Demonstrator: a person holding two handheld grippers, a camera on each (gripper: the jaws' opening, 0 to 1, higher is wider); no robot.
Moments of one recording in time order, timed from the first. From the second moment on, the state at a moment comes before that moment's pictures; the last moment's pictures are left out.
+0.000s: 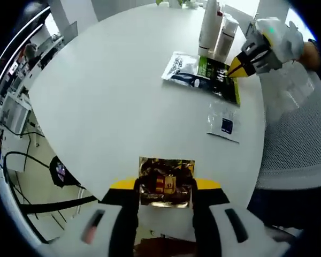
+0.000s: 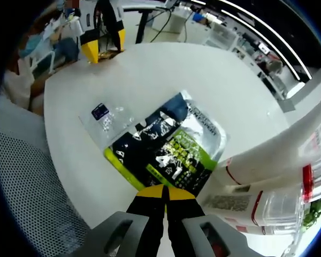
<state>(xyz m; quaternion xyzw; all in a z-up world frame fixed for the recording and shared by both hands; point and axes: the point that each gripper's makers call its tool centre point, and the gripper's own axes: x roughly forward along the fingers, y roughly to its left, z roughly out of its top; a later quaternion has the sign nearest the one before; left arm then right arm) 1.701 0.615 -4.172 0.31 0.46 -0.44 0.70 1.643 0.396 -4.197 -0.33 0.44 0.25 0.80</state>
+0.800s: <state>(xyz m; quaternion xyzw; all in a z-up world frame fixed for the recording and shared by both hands) 1.735 0.523 -4.187 0.41 0.44 -0.49 0.63 1.643 0.396 -4.197 -0.32 0.44 0.25 0.80</state>
